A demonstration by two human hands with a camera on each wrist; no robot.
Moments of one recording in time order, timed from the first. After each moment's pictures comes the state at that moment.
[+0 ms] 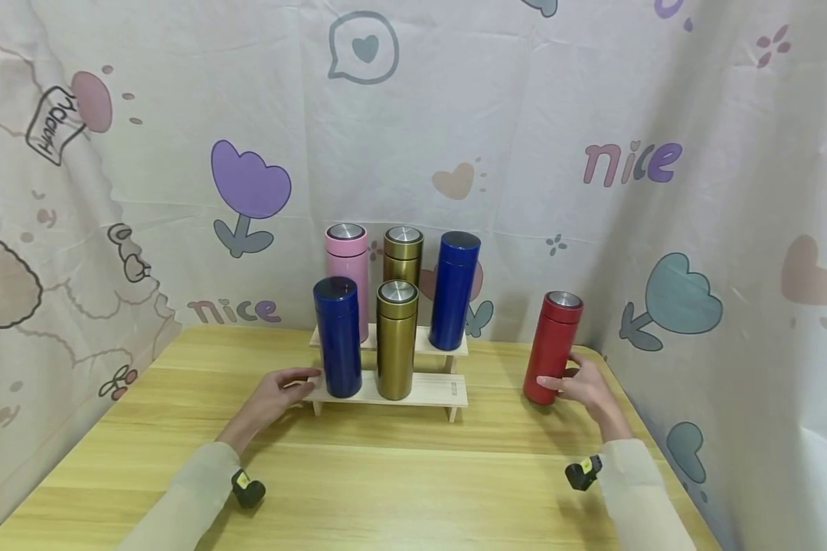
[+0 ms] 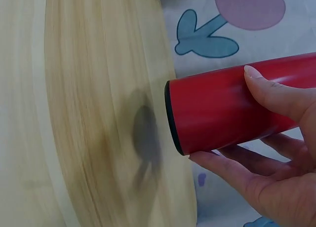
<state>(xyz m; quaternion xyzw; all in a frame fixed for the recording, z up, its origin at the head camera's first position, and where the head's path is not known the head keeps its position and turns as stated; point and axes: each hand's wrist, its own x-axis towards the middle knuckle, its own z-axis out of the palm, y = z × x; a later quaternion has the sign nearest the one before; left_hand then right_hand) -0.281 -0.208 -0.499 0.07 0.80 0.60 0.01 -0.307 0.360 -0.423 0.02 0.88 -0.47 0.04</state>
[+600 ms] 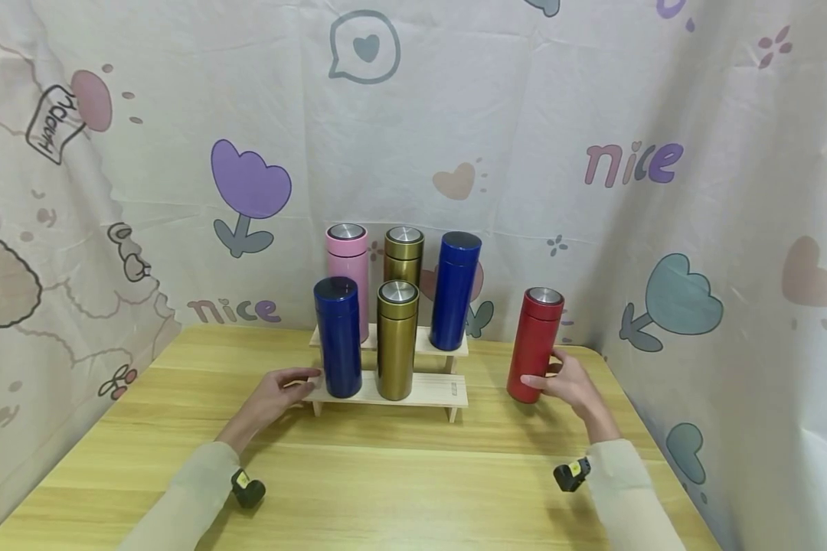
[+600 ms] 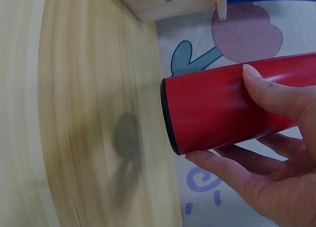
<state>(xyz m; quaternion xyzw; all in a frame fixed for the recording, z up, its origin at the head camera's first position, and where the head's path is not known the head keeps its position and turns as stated) -0.281 -0.208 -0.499 0.07 0.80 0.60 0.01 -0.302 0.331 -0.412 -0.02 0.89 -0.45 0.04</state>
